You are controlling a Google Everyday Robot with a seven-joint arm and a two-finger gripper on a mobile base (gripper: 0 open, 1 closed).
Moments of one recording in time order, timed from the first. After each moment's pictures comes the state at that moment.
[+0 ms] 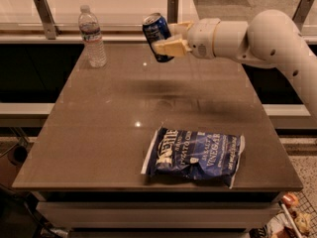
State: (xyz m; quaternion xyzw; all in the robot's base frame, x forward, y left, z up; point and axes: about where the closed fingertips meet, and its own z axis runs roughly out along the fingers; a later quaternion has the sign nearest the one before) arm 0.689 -0.029 0.968 -0.45 0.63 0.23 0.59
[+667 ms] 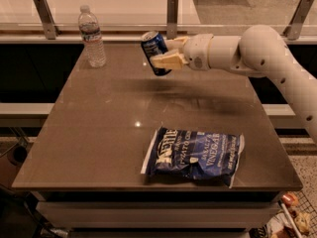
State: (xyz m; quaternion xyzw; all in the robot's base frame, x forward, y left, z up) arm 0.695 -0.023 0.921 -0.45 0.64 0.26 0.56
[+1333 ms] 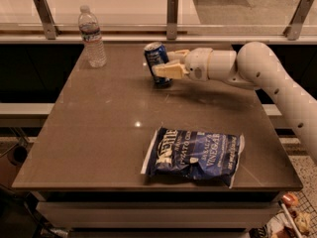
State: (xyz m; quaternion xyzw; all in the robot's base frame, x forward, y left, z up) arm 0.706 -0.029 0.880 -0.42 0.65 0.31 0.55
